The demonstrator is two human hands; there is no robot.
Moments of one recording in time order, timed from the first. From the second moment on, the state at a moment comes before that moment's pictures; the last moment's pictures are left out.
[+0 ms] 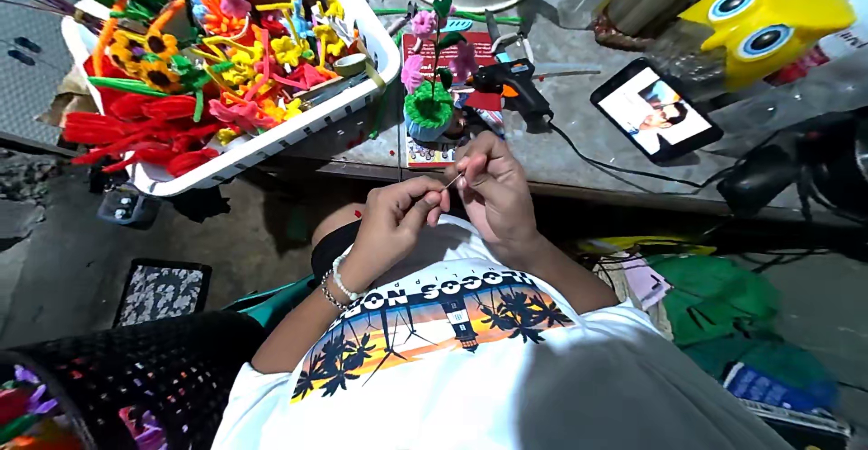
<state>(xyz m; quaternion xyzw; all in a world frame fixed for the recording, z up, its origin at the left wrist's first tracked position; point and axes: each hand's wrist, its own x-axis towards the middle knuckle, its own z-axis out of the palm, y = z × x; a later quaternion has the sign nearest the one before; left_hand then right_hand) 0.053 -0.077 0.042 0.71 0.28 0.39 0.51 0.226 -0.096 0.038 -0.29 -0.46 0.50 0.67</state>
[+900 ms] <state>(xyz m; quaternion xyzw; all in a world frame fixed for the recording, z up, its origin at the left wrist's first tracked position) -0.056 -0.059 0.095 0.90 0.34 0.28 0.00 0.311 -0.101 0.064 -0.33 -0.52 0.65 0.45</state>
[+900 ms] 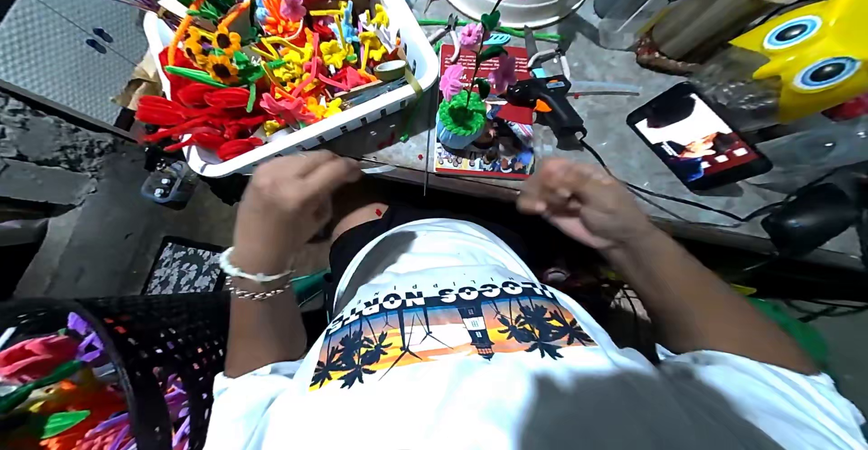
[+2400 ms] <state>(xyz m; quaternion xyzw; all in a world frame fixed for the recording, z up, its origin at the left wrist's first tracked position) 0.032 -0.071 0.045 0.51 0.18 0.63 0.56 0.198 -0.088 0.024 -0.33 -0.73 0.42 0.43</state>
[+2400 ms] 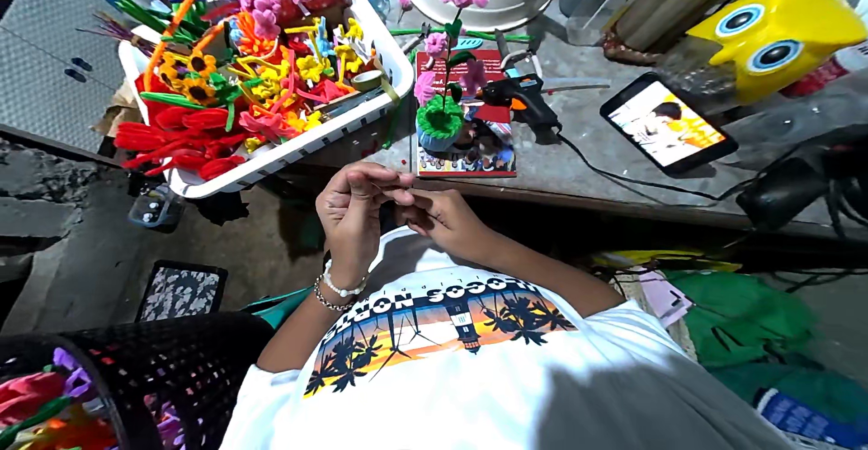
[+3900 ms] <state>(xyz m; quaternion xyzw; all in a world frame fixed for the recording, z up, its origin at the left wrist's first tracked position) 0.028 -0.076 0.049 0.42 0.19 0.71 0.53 0.191 -0.087 0.000 -0.29 -0.71 0.43 0.48</state>
